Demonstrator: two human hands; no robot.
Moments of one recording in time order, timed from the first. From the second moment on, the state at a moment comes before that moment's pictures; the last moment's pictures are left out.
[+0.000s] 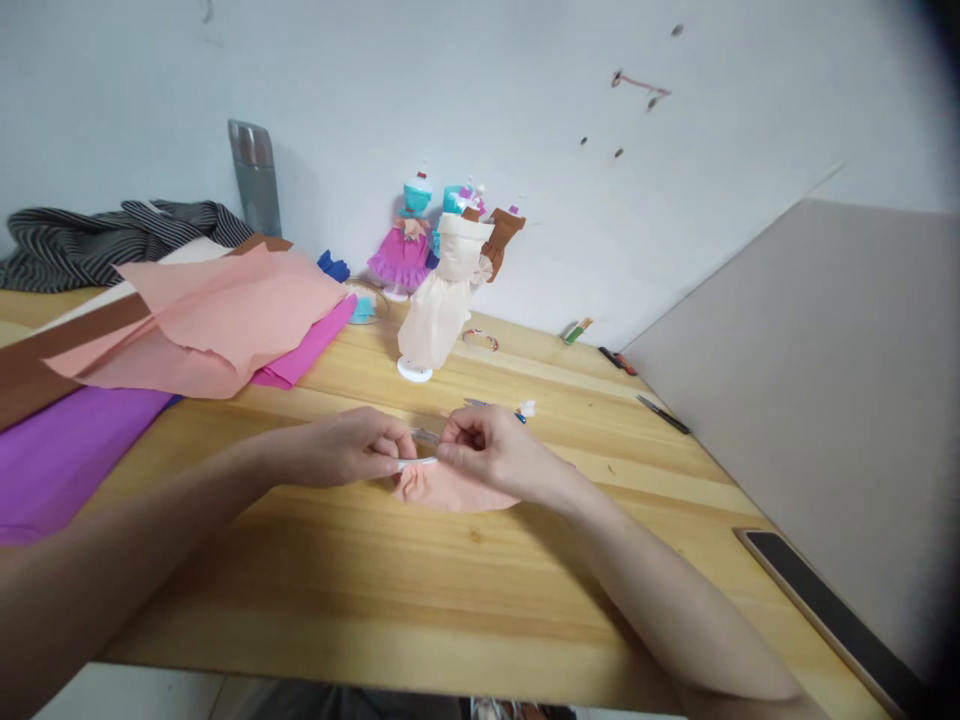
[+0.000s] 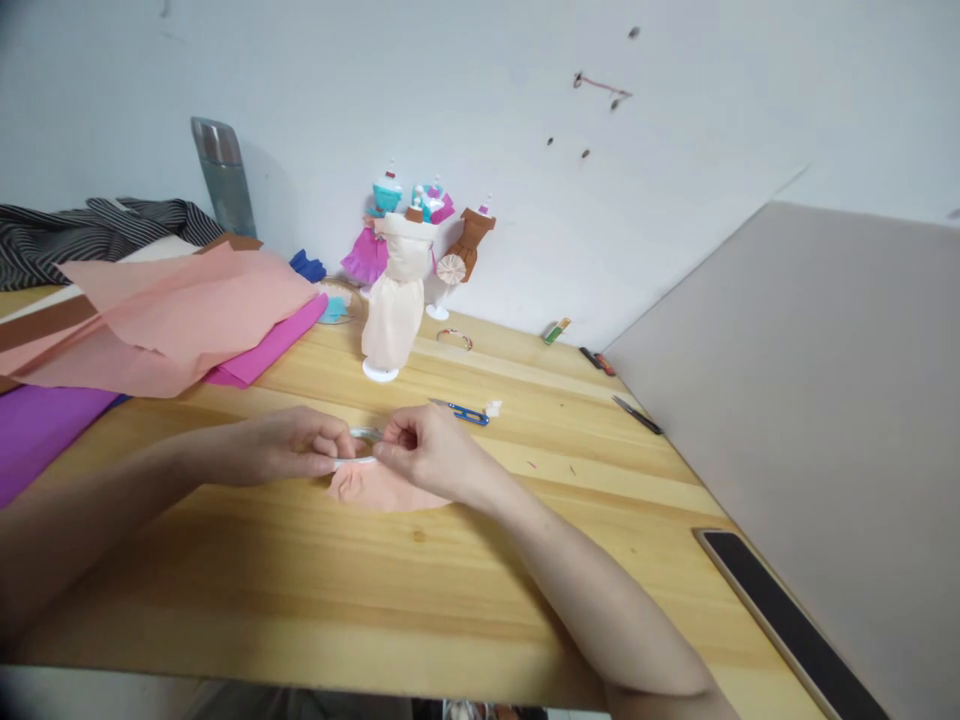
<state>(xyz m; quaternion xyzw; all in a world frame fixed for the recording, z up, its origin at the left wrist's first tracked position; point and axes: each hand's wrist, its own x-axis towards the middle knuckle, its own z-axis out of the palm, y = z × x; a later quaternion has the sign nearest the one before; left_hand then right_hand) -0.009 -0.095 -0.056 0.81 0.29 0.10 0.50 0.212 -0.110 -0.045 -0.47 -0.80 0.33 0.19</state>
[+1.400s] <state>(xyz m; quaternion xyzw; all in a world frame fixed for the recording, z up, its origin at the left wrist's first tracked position) -0.008 -0.098 -0.053 0.74 0.30 0.14 0.59 0.208 -0.116 -0.044 -0.45 -0.73 0.45 0.24</state>
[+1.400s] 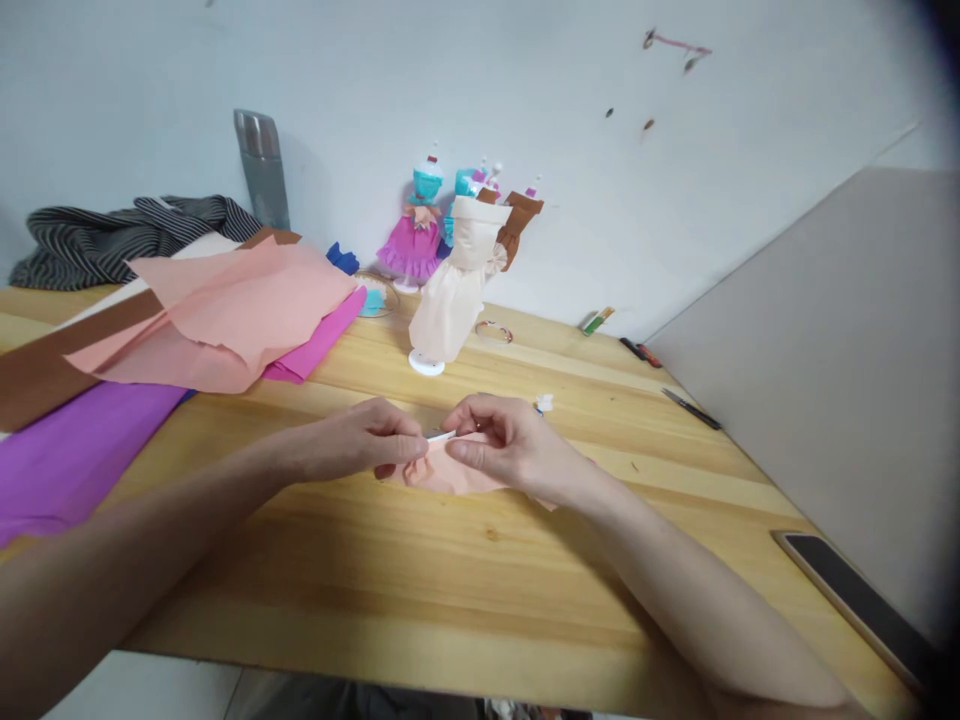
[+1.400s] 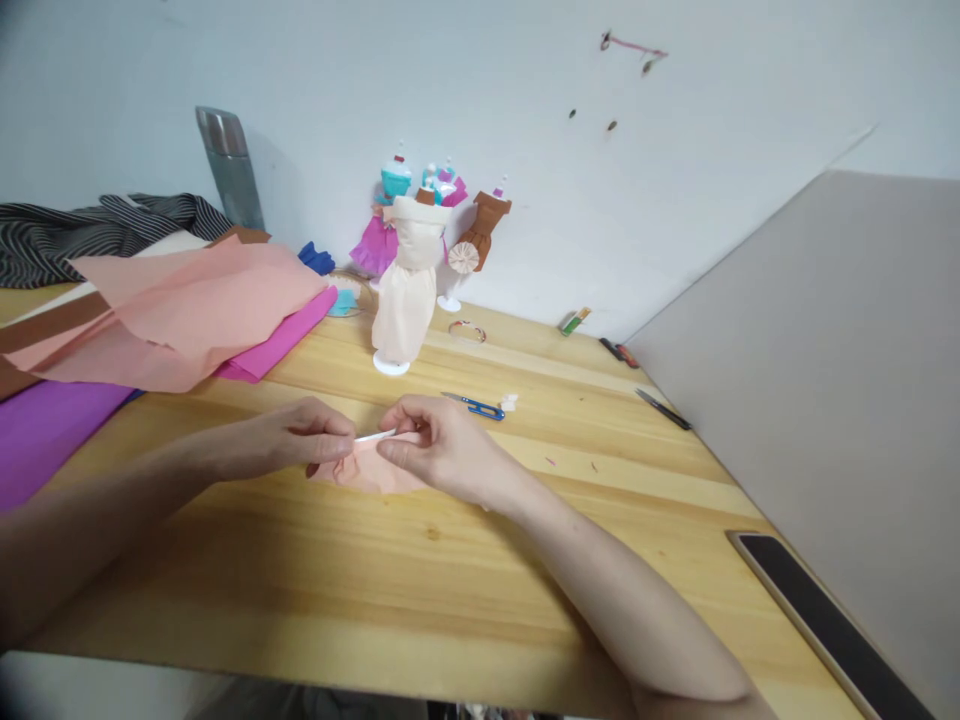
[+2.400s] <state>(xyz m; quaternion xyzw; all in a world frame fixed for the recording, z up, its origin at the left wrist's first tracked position) 0.000 -0.105 -0.055 0.89 0.36 0.20 0.20 0.204 -0.126 -0.033 -0.50 -0.80 0.23 0.22</state>
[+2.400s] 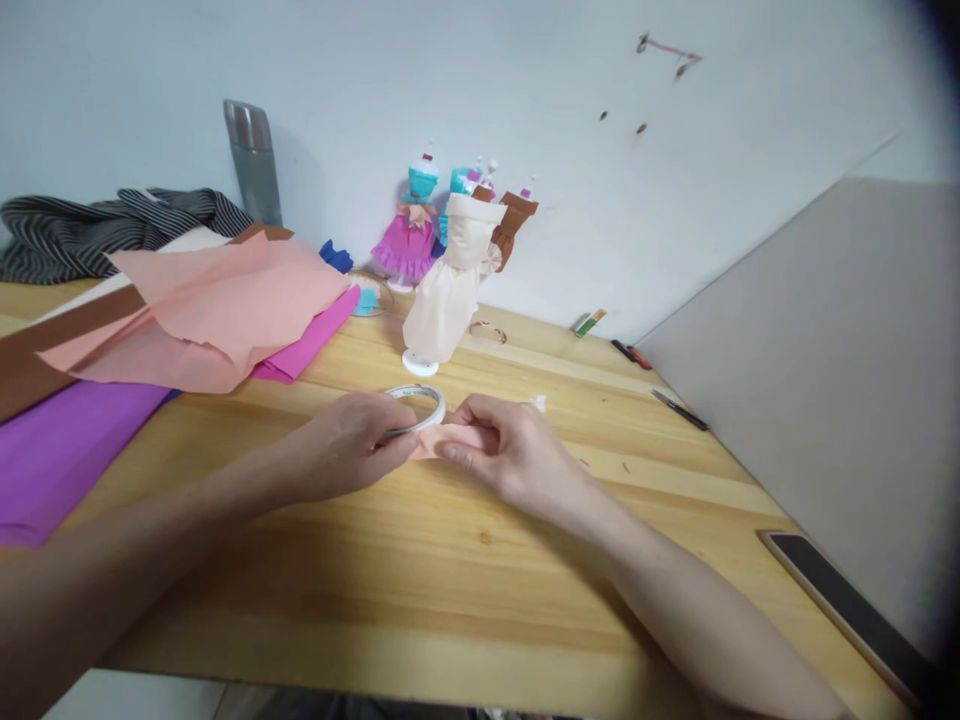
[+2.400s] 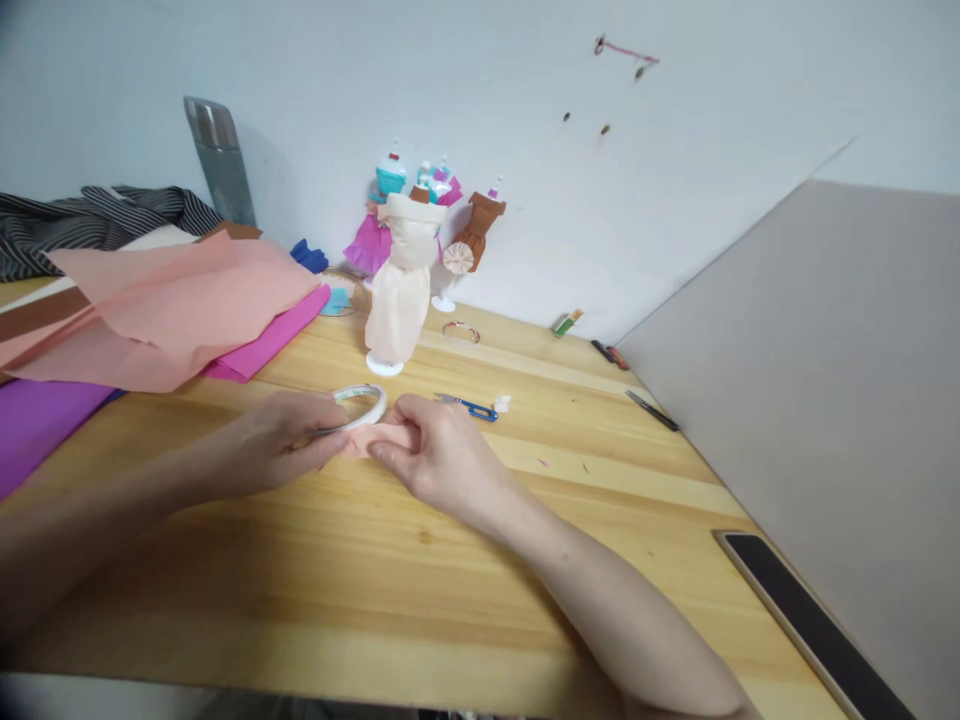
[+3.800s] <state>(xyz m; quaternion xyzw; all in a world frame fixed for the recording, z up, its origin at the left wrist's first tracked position) 0.005 -0.110 -0.062 0.89 0.35 0.29 0.08 0.192 -0.127 -0.057 -0.46 -0.70 0.37 0.39</state>
